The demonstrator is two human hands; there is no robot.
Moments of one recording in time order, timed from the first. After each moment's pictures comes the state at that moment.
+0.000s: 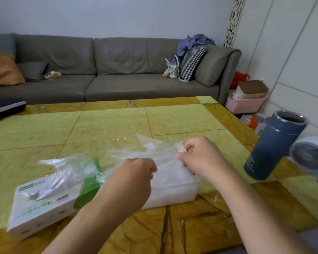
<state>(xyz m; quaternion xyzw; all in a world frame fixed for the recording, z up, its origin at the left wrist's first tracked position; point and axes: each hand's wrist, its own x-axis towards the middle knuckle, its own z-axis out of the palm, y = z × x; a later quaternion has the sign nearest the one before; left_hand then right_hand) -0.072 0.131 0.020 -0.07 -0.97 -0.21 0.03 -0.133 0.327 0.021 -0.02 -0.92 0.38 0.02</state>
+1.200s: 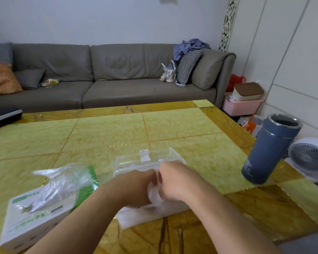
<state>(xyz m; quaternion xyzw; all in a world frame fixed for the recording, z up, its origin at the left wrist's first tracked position) -0.120 0.135 0.002 -0.16 -0.97 -0.04 -0.18 -0.111 0.283 0.031 0.10 -0.98 0.13 -0.14</state>
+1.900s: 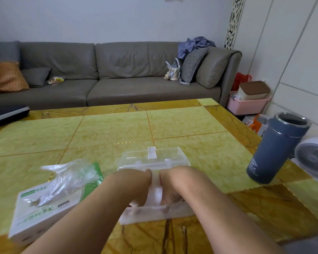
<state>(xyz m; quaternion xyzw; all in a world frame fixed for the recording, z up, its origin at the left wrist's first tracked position) -0.106 0.147 0.034 -0.07 -0.95 0.11 -0.29 -0.134 0.262 0.026 0.10 -0.92 -0.03 -0.38</state>
